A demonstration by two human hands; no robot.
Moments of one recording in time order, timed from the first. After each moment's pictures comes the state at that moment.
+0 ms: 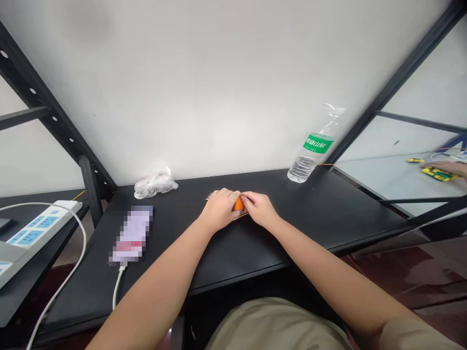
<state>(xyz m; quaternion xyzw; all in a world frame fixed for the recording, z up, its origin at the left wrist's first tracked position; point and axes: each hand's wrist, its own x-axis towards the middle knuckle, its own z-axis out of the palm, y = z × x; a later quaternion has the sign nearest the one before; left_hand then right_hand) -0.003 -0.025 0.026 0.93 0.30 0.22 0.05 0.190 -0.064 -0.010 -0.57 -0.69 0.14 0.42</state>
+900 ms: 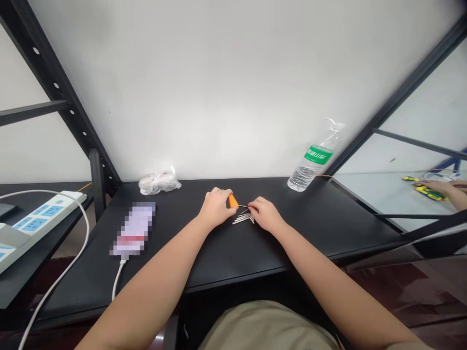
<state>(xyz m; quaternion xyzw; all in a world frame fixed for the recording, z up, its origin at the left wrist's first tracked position) -0.010 -0.007 0.009 0.86 0.40 0.29 0.11 0.234 -0.055 -0.043 -0.61 -0.75 0.00 0.26</state>
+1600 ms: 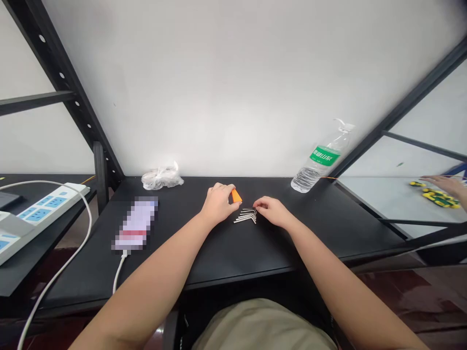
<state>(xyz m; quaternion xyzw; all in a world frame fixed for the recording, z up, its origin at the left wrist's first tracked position) -0.007 -0.003 0.004 0.85 0.39 0.35 0.12 0.263 -0.049 -0.031 -0.61 -0.73 0.15 0.26</state>
